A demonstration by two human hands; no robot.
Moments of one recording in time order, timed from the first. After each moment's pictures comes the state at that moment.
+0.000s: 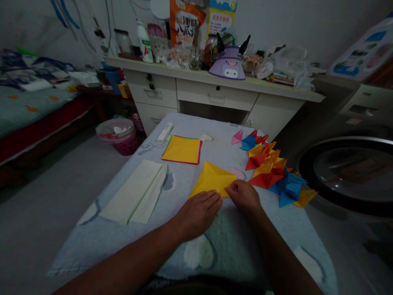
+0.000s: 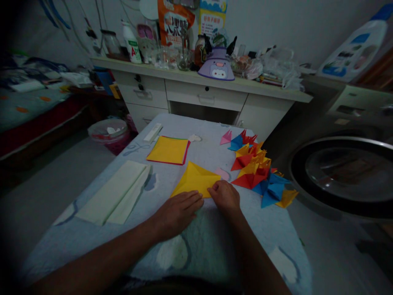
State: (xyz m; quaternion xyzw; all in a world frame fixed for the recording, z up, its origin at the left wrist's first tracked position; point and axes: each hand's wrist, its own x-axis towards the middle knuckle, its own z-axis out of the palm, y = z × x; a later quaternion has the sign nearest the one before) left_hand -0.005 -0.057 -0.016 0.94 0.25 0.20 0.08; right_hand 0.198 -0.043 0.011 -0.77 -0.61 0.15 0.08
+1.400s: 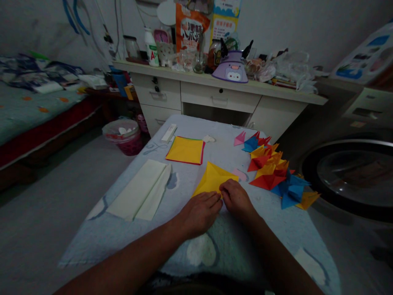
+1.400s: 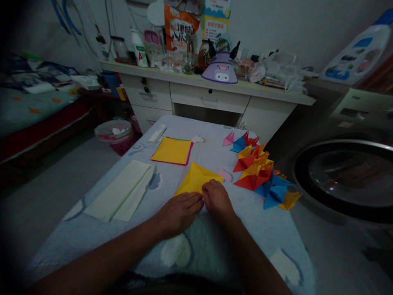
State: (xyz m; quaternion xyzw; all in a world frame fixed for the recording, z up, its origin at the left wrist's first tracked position) left_hand -0.005 -0.056 -0.017 0.95 0.26 0.18 0.06; right_hand 0.179 -0.050 -0.005 -0.58 -0.78 0.11 0.20
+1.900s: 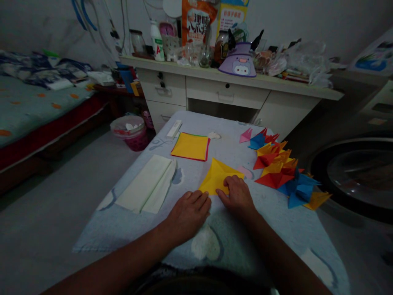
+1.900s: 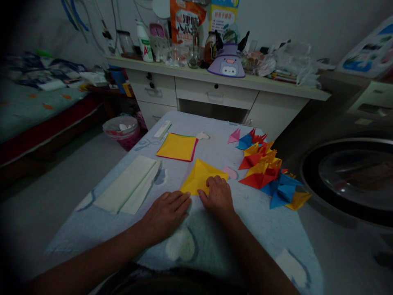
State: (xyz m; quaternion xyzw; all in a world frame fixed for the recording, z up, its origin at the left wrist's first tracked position) left_hand -0.043 -0.077 -0.008 0.93 0.34 0.11 -0.01; right_hand 0.161 -0.051 -0.004 -0.65 -0.75 0.06 0.13
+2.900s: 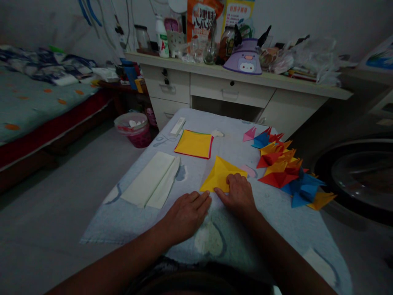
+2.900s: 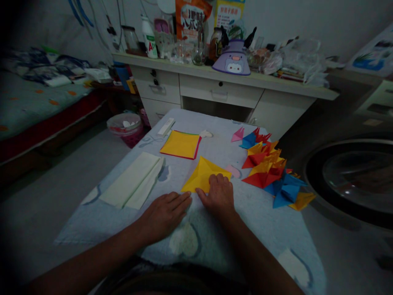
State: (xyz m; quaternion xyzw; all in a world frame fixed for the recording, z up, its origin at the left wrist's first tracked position) left_hand -0.060 -0.086 -0.015 0.93 0.35 0.11 -0.01; right_hand 0.148 -0.055 0.004 -0.68 -0.73 0.00 0.08
